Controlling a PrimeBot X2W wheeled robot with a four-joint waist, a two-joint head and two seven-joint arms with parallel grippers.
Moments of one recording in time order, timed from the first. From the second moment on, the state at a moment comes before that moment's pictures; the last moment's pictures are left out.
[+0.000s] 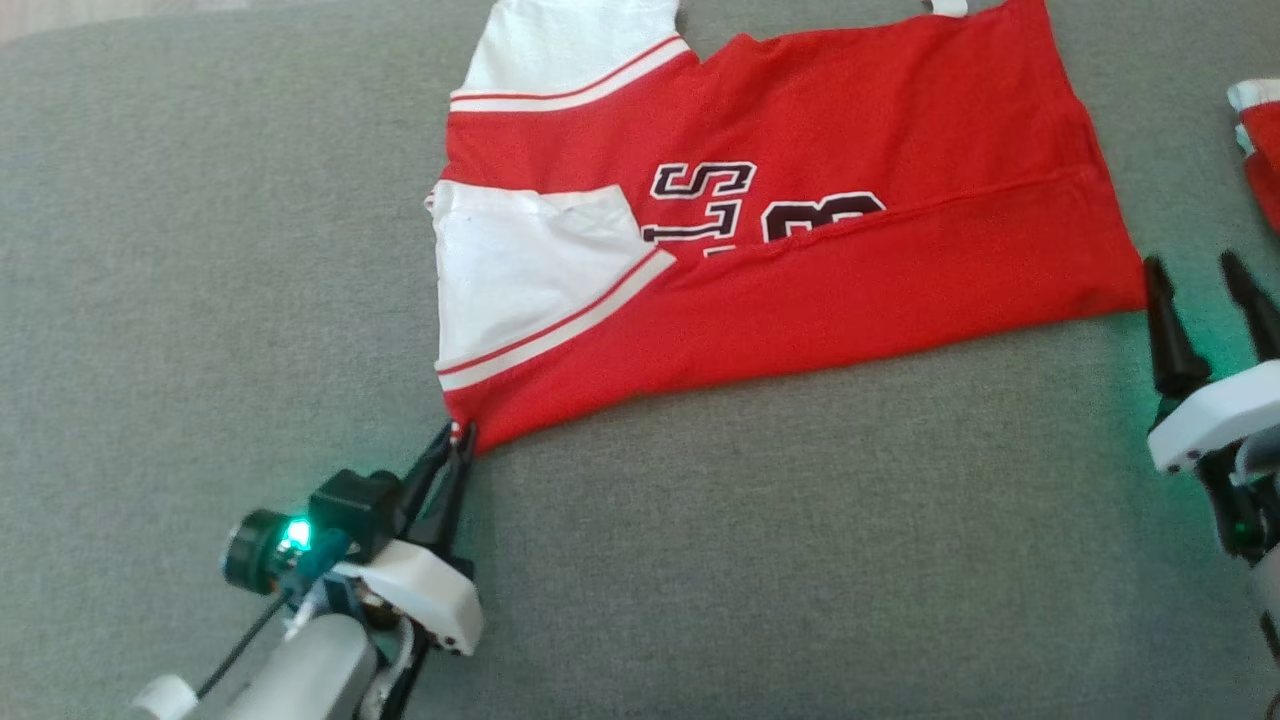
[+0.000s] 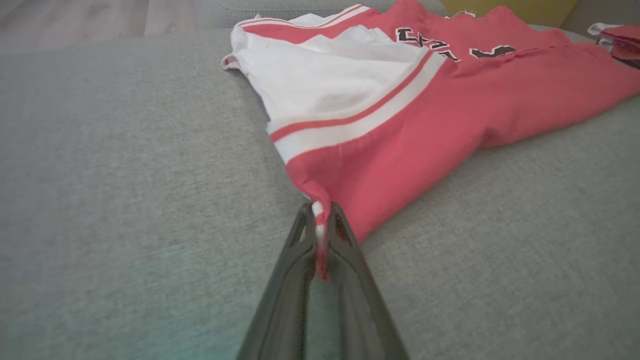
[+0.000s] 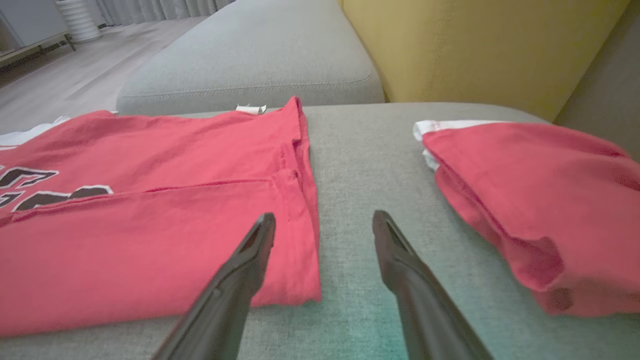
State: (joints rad) left arm -0.28 0.31 -0.63 0.35 -0.49 0.09 -0.09; right arm -0.46 -0.47 0.28 0.70 0.54 0.12 -0.23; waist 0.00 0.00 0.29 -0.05
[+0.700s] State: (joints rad) left arm -0.30 0.38 -0.65 0.27 -0.45 0.09 -0.08; right arm -0.51 -0.48 0.41 0.82 0.67 0.12 -0.01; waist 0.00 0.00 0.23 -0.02
